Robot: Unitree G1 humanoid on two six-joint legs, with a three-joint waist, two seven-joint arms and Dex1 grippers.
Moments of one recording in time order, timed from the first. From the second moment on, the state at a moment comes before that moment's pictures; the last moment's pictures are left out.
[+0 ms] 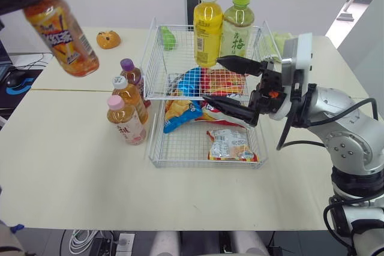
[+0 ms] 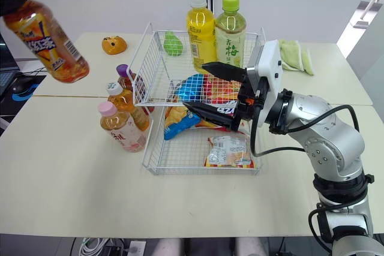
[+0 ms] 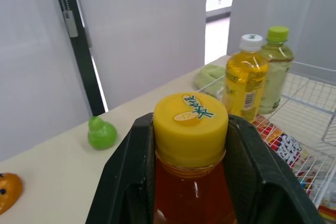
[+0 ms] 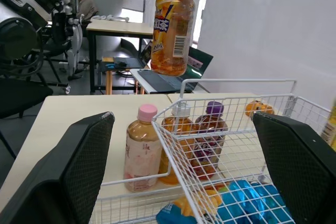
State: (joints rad) left arm -1.18 1.20 0.23 0.45 -0.56 0.79 -1.27; right arm -0.68 -0.52 0.00 -0.51 0.77 0.68 0.66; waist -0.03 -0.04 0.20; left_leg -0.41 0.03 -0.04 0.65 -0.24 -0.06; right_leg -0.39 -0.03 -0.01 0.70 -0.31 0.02
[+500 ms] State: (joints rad) left arm -1.56 0.85 0.07 0.75 -0.44 0.60 -1.34; right arm -0.64 -0.57 -0.04 -0.64 0.77 0.75 0.49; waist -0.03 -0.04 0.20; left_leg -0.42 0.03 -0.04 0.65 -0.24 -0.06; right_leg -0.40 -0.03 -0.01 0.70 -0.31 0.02
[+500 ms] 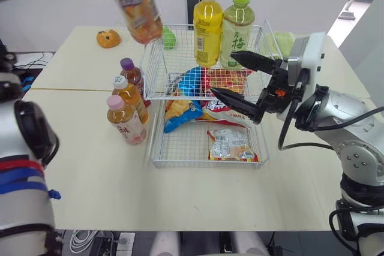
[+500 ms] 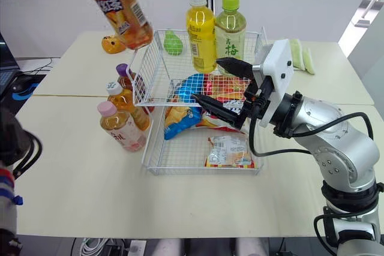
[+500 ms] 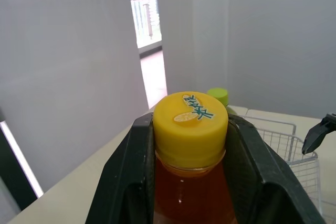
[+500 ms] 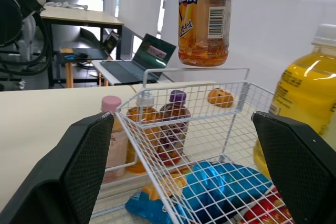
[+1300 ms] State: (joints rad) left arm -1.62 0.61 0.08 1.16 -0.24 0.23 -1.29; right arm -0.62 -0.60 -0.08 -0.74 0.83 0.86 0.33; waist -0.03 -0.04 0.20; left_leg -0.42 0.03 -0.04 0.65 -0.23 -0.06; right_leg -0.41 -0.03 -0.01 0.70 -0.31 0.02
